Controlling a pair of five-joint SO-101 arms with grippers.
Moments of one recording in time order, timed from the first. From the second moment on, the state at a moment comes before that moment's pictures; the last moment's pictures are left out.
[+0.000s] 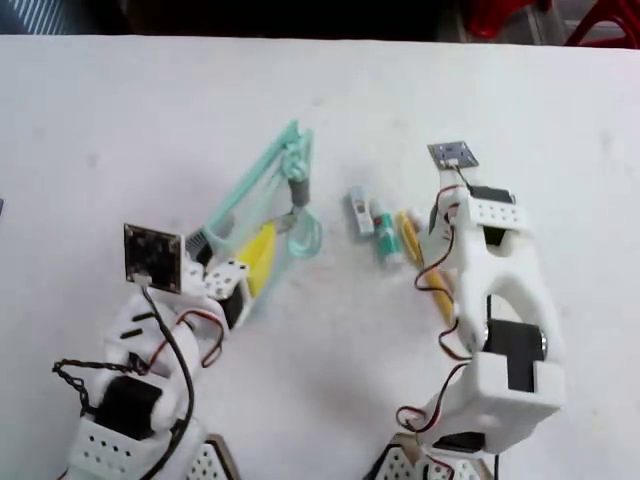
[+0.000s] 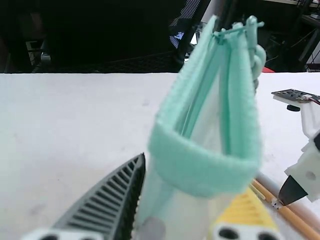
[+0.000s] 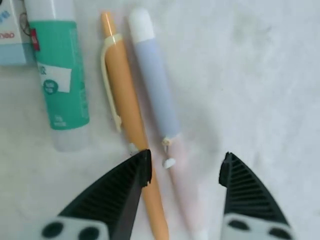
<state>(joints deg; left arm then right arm) 13.7 -90.3 78.4 38.3 11.6 4.6 8.6 22.9 60.7 20.2</state>
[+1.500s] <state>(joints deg) 13.7 -90.3 78.4 38.3 11.6 0.3 14.7 20.7 48.9 20.1</state>
